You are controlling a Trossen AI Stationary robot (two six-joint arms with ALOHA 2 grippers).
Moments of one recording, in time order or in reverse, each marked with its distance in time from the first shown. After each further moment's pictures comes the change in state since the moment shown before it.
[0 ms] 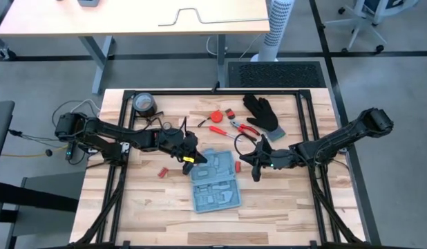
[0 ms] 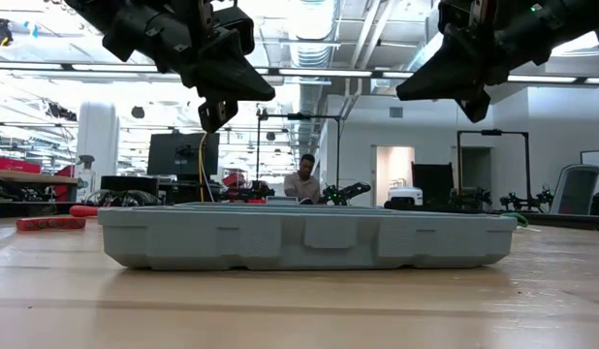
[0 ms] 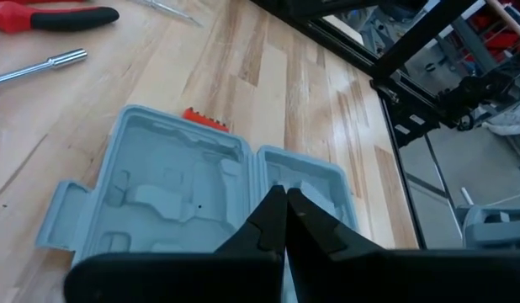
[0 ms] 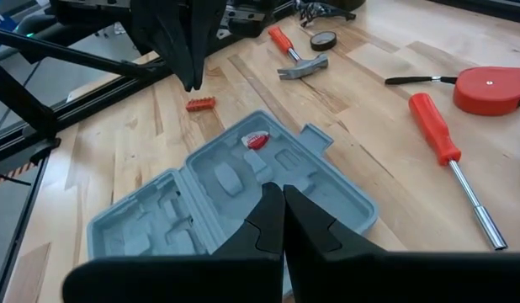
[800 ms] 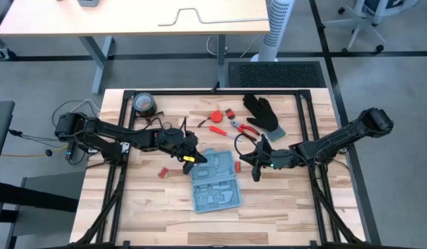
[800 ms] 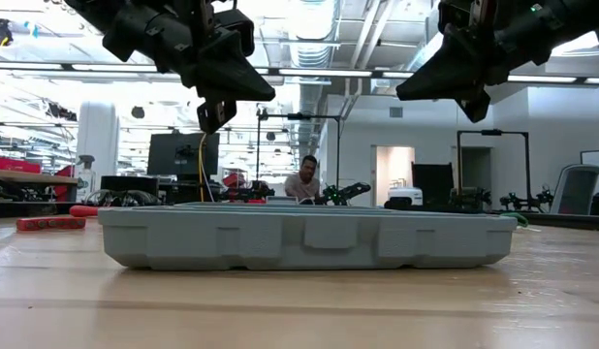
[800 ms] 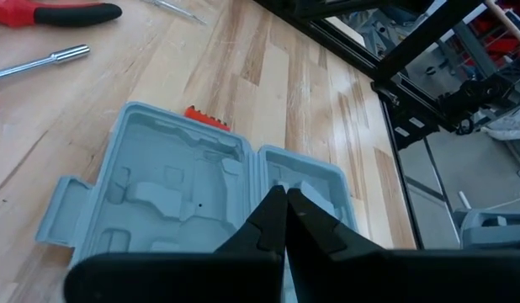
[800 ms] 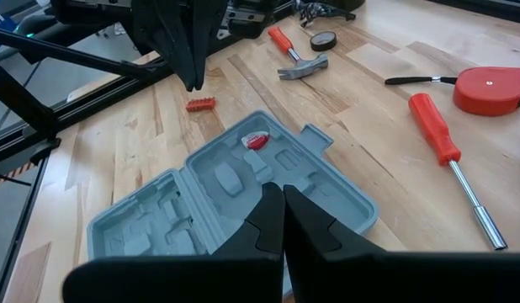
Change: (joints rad) left arm 0.000 0.000 0.000 -0.001 0.000 -0.026; right arm 0.000 0.000 0.000 0.000 0.000 0.000
